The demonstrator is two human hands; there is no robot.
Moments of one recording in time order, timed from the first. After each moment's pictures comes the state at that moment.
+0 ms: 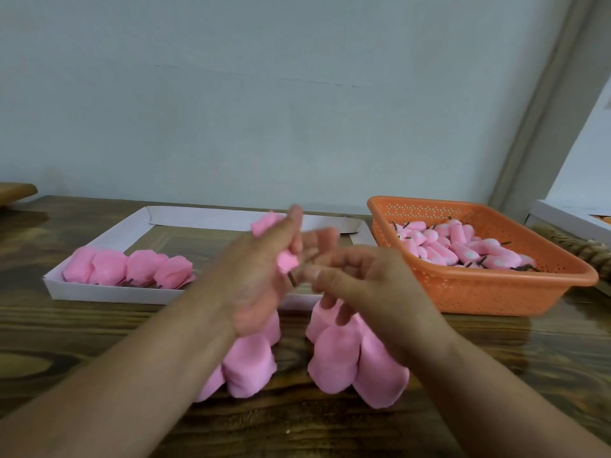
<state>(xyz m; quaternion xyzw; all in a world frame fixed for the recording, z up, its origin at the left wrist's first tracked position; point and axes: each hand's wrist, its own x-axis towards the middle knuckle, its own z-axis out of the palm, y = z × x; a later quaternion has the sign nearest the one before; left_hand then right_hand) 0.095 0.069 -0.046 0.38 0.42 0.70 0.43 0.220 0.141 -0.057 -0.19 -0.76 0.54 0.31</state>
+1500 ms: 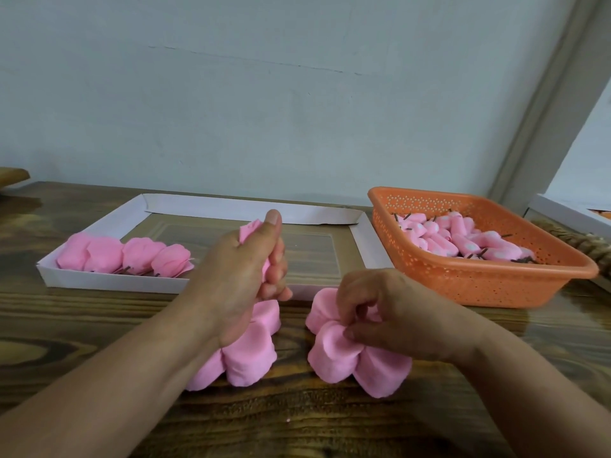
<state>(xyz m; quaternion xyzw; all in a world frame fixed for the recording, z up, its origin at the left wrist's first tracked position) 0.084 0.059 -0.070 0.37 0.54 0.68 0.33 0.245 0.167 -0.062 -0.12 -0.97 0.20 0.08</state>
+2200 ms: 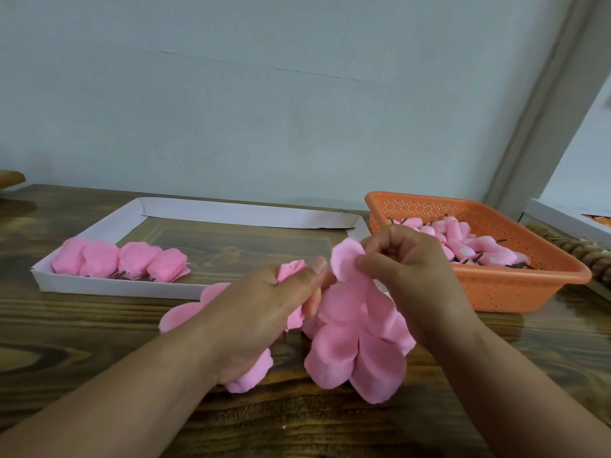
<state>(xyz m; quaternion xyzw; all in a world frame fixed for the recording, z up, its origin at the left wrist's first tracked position) 0.109 0.044 -0.067 0.48 0.61 0.53 0.35 0.234 0.169 -0.060 -0.26 -0.75 0.45 0.42</state>
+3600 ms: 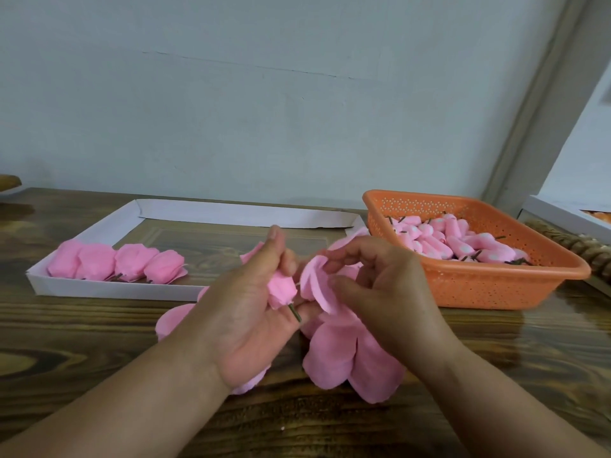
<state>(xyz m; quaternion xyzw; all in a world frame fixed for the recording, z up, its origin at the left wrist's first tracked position) 0.108 0.059 -0.075 0.26 0.32 0.75 0.52 0.229 0.145 -0.068 -0.21 -0.82 0.35 0.40</state>
